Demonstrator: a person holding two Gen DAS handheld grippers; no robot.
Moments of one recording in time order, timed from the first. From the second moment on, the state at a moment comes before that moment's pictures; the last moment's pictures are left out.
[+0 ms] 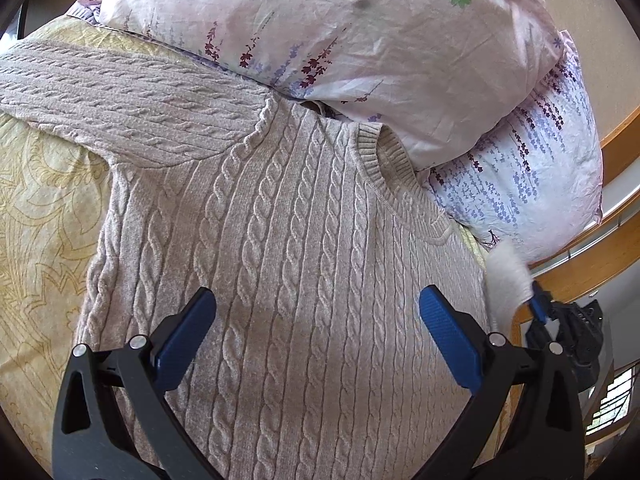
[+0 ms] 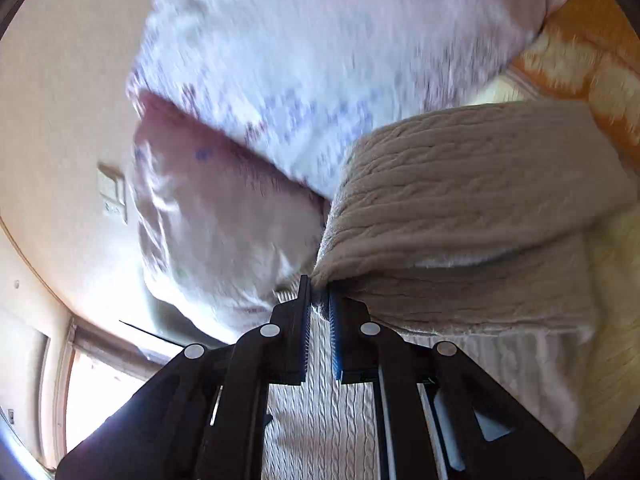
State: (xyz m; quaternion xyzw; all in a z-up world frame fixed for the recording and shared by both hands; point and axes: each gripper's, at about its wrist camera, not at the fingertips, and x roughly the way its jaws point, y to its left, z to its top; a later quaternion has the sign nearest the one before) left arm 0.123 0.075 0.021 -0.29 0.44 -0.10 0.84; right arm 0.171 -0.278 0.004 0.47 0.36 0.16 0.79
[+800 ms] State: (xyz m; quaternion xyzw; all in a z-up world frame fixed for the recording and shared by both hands) left arm 0.134 0.205 0.014 -0.45 0.37 0.01 0.81; right arm 0.176 -0.345 -0.030 0.58 0.35 0.01 0.73
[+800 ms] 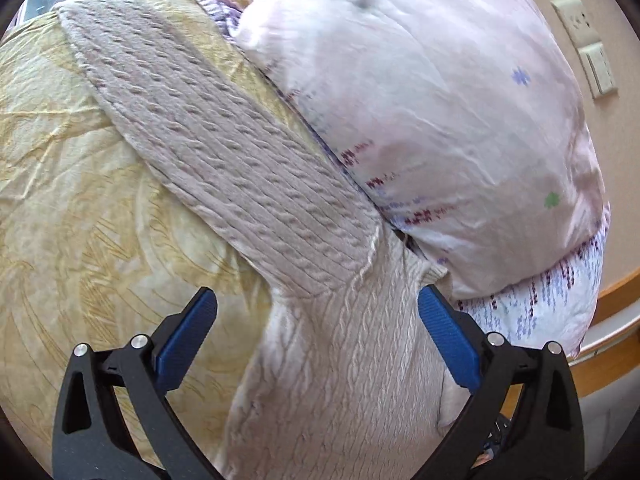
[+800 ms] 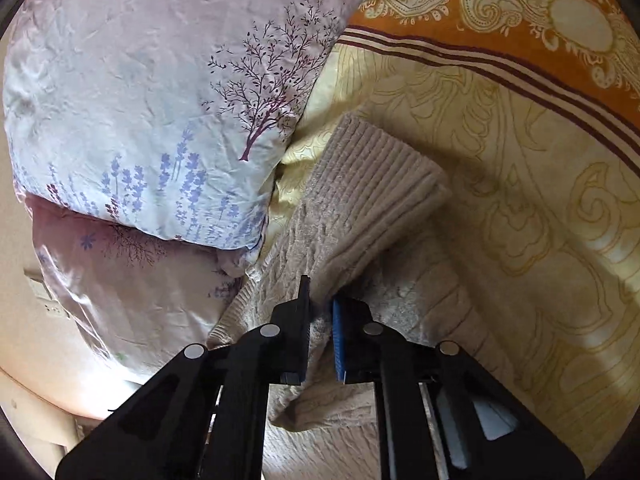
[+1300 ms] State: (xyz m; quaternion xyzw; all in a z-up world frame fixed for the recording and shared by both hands) left arm 0.131 0.304 -0.003 -0.53 0.32 0.08 0.78; right arm 0.273 -0.119 -0.018 0.38 0.52 0.24 0.73
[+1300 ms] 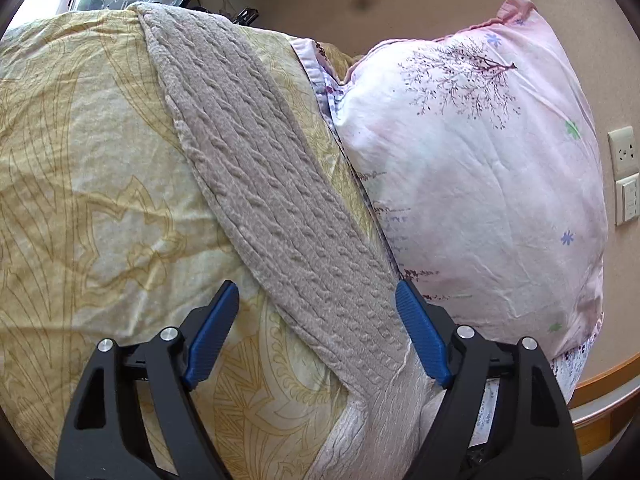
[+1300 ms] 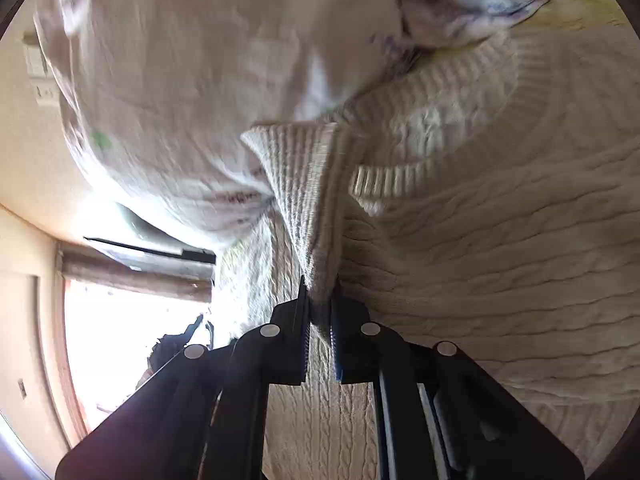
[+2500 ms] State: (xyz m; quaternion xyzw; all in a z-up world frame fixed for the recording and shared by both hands) left arm 0.148 0.299 0.025 -0.69 0.15 -0.12 0.69; right arm 0.222 -0.188 0.018 0.34 0.49 0.21 0.78
